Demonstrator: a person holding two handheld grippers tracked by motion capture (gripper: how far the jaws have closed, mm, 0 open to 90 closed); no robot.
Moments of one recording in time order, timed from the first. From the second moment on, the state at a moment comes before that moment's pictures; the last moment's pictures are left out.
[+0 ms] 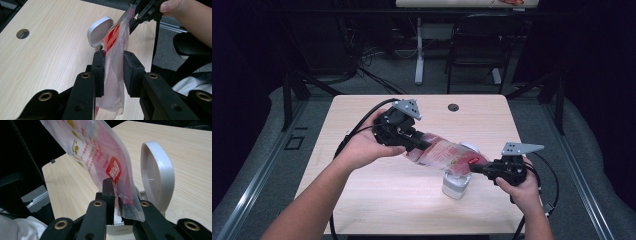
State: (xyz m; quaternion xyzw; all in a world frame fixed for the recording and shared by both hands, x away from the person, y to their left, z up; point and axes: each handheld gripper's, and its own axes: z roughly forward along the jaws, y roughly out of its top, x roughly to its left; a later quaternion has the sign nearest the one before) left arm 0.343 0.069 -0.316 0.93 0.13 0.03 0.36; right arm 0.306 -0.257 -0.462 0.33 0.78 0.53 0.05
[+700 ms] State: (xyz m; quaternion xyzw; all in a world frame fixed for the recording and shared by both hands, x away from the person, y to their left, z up) left arm 0.342 0.054 -0.318 0.92 0.12 0.02 0.36; right arm 0.311 -0.259 -0.472 0.34 0.79 0.50 0.04
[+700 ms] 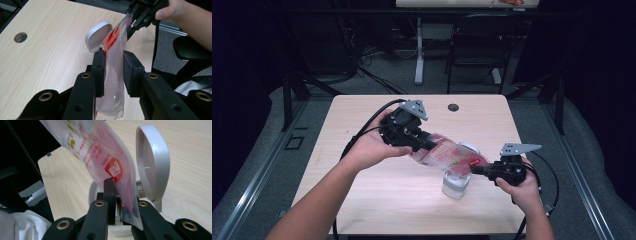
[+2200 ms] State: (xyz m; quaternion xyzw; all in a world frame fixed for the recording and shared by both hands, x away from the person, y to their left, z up) left arm 0.345 0.116 -0.359 0.89 0.19 0.03 0.41; right arm 0.313 -0.245 -0.454 0.32 0.78 0.54 0.06
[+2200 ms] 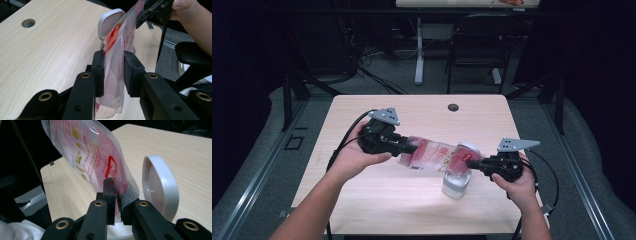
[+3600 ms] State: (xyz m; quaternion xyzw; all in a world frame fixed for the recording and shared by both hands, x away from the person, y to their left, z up) left arm 0.335 0.159 -0.443 0.86 0.22 0.00 0.46; right arm 0.322 -0.240 -0.478 0.32 0.76 0.56 0.02
